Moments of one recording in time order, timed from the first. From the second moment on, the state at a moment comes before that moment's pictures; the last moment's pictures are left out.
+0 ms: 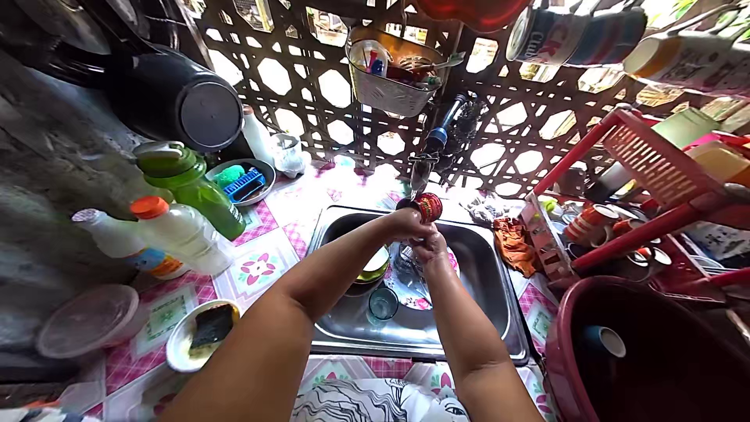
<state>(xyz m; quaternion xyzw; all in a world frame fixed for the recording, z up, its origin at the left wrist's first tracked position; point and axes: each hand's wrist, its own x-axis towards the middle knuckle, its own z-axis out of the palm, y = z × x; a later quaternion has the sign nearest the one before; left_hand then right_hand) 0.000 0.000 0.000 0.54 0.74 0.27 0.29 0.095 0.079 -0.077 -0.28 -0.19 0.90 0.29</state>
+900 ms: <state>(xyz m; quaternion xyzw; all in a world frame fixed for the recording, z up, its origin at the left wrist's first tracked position) 0.013 -0.008 -0.055 0.43 0.79 0.29 0.33 0.228 0.047 -0.026 -0.43 -0.35 0.82 0.13</state>
